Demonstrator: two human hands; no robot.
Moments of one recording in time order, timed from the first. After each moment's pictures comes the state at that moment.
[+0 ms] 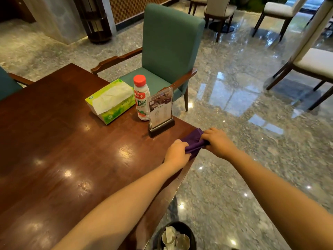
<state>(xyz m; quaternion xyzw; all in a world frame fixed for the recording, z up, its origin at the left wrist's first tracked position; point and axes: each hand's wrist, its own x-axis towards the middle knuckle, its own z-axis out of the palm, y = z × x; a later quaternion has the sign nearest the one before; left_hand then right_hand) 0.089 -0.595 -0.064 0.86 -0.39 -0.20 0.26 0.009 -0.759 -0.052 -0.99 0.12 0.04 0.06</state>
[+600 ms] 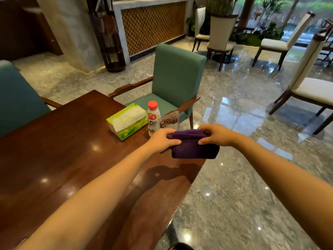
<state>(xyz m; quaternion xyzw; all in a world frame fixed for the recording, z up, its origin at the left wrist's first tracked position) 0.154 -0.539 0.057 0.80 -0.40 -0.23 0.40 0.031 -0.726 0.093 -0.94 0.11 0.08 0.32</state>
